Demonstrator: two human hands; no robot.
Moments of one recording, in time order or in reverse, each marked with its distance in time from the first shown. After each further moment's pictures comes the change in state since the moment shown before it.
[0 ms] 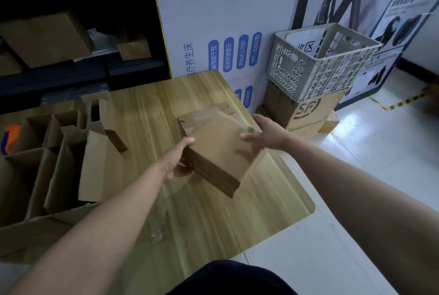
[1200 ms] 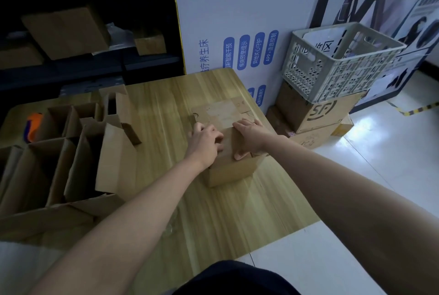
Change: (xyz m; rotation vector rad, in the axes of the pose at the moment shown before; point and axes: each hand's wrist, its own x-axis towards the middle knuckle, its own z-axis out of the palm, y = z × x) left_hand -0.011 0.016 0.035 1.063 0.340 0.789; right_hand 0.028 -0.046 0.047 -0.695 -0.168 -0.258
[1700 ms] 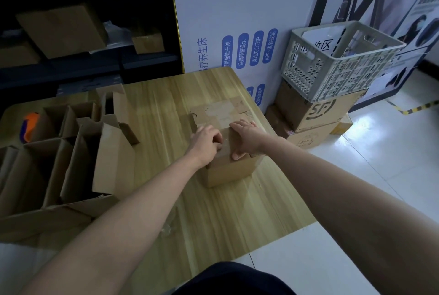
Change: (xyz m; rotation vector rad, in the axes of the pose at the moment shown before) left_hand 0.007 0.003 -0.002 -0.140 -0.110 -0.046; right_hand 0.000 -0.003 0.002 0.112 -0.018 0.000
